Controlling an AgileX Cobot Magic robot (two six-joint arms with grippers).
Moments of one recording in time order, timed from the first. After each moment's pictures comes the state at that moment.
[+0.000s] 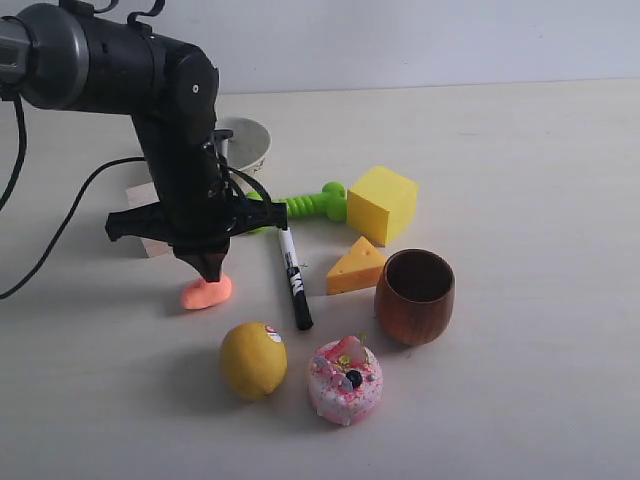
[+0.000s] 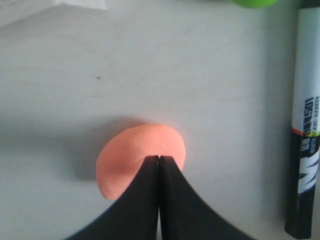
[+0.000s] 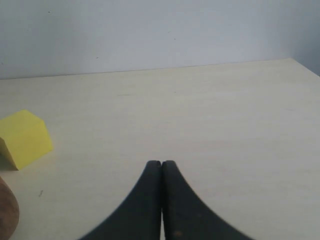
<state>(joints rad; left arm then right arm) -0.58 2.07 -1.39 -0.02 0.98 -0.60 -0.07 0.01 0.00 0.14 0.34 -0.10</state>
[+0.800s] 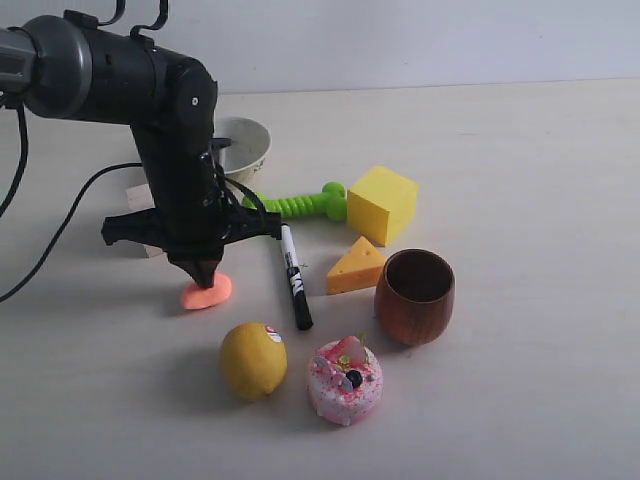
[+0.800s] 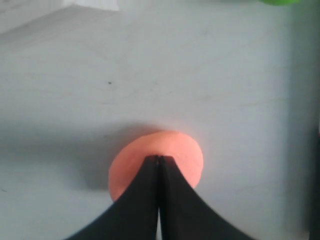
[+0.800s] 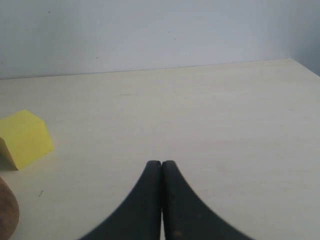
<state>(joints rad) -0.58 2.08 -1.38 0.00 0.97 -0.59 -0.07 0.01 0.00 0.14 0.34 -0.10</state>
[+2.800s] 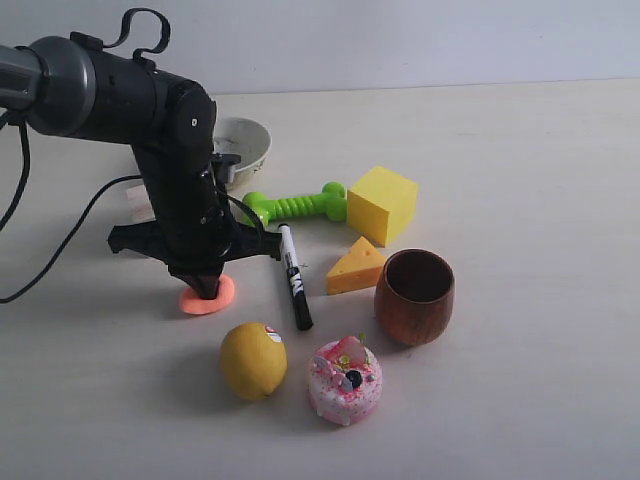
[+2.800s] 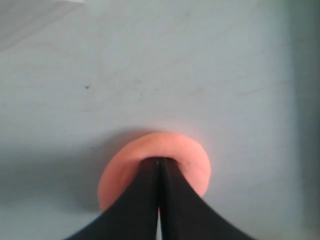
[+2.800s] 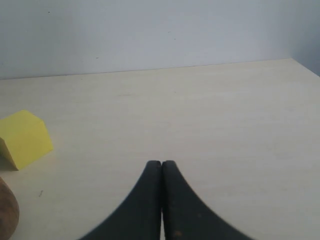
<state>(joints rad) -0.58 2.12 -1.31 -0.03 0.91 -0.45 -0.07 0.01 0.00 0.14 0.34 -0.10</state>
